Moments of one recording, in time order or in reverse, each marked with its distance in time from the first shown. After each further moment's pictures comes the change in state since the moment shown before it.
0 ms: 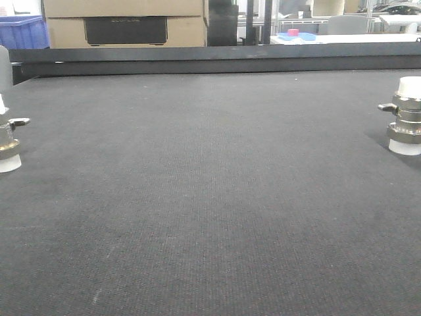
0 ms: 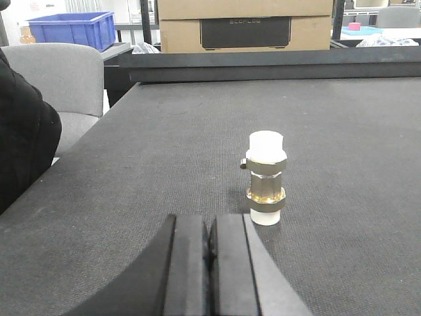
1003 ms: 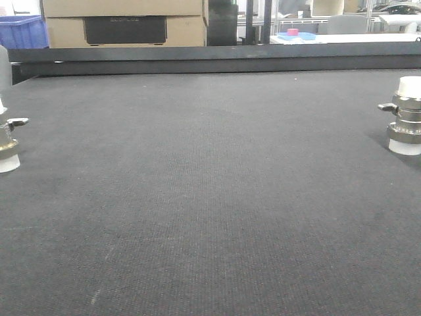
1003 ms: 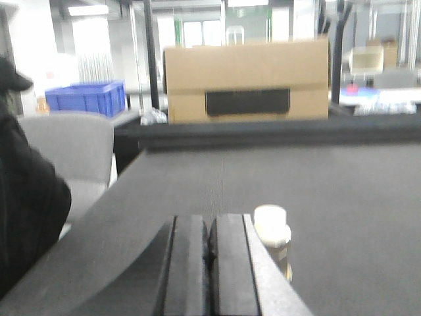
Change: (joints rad) left arm 0.000 0.000 0.002 0.001 -0.220 0.000; right arm 0.000 0.000 0.000 0.000 -0.101 0.000
